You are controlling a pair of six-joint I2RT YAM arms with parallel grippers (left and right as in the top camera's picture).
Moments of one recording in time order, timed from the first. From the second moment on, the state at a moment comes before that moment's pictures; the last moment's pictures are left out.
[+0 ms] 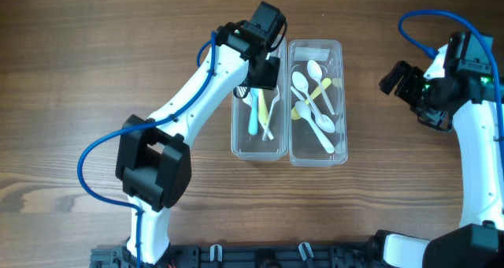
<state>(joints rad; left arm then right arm) -0.56 2.08 1.86 -1.05 0.02 -0.35 -0.22 1.46 1.28 -1.00 -0.19 0.36</state>
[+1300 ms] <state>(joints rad) -0.43 0.92 1.95 -1.56 -0.42 -0.48 -0.22 0.63 1.34 -0.72 -0.46 0.06</state>
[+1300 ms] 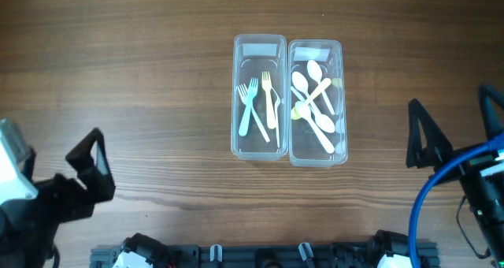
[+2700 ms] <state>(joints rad) -0.43 0.92 1.95 -1.63 -0.43 -0.48 -0.22 0.64 1.33 -1.15 -0.44 0.06</state>
